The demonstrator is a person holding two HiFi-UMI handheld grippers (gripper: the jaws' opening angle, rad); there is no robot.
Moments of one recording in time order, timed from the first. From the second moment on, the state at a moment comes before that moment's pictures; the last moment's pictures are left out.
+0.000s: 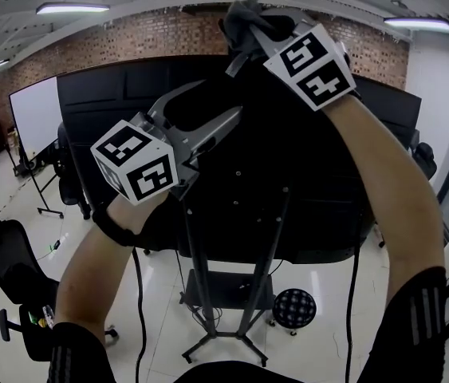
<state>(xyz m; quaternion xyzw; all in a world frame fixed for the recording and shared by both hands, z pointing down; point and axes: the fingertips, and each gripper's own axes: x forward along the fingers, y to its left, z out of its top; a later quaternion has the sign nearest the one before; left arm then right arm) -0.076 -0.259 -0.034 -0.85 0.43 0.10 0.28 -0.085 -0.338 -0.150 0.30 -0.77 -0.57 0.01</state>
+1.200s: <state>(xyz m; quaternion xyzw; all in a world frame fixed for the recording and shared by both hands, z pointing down) -0.087 -0.256 0.051 -0.88 0.41 0.10 0.21 -0.108 -0.354 0.014 0.28 -0.71 -0.62 0.18</state>
